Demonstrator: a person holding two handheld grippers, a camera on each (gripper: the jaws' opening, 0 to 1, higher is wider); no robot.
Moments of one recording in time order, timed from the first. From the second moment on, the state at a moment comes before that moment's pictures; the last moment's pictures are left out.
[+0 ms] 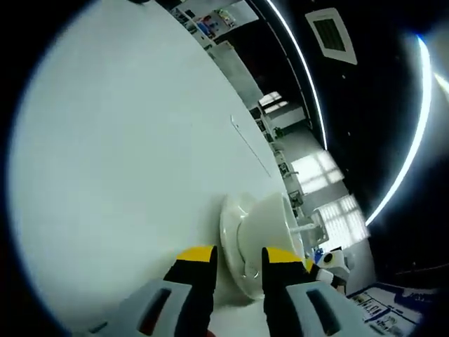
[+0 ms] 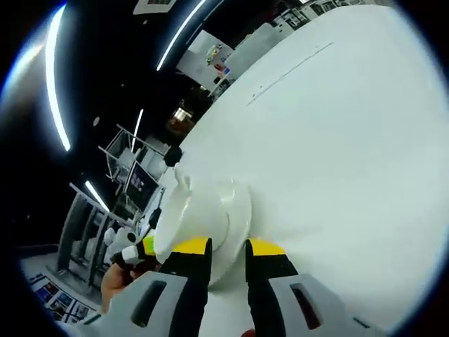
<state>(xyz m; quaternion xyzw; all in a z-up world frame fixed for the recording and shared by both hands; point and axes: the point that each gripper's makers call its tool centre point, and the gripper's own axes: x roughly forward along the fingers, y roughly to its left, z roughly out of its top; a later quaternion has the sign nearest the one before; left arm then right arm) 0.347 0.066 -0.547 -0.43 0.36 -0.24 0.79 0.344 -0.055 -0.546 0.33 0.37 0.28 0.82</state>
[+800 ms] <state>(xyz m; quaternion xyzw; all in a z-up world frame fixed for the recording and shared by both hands) 0.357 0.062 -0.563 -0.48 0.39 -0.19 0.76 0.350 -0.050 -0.565 0.36 0.40 0.24 0.81</state>
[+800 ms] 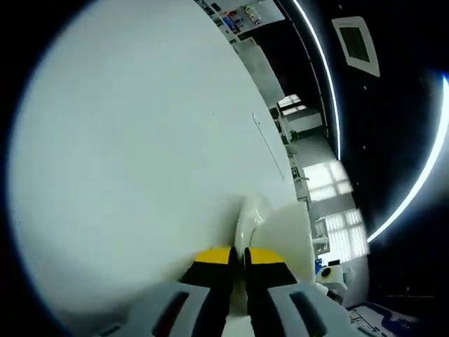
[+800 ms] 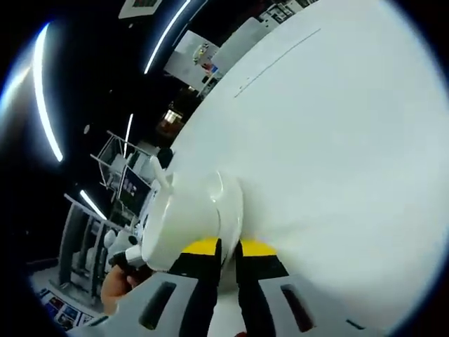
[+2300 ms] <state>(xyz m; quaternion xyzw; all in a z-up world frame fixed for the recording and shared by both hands) 0.445 0.059 -0.538 -0.45 0.38 -0.16 0.79 0.441 -0.055 -0.542 0.40 0.39 0.19 0.80</state>
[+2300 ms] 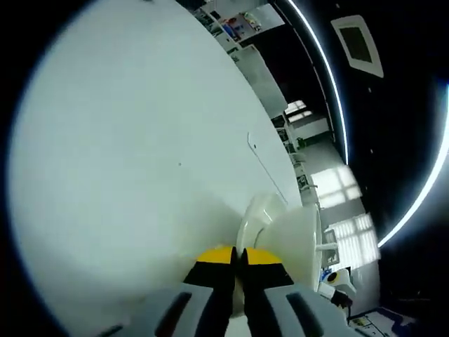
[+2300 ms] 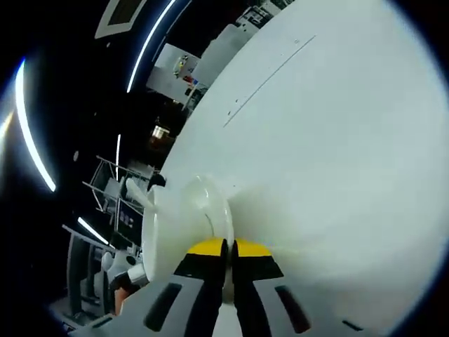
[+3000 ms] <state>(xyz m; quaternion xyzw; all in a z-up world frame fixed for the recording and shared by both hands) 0.504 0.072 -0.549 -0.48 0.37 -0.11 0.79 0.507 -0.046 -0.548 0.42 0.38 0.17 0.81</state>
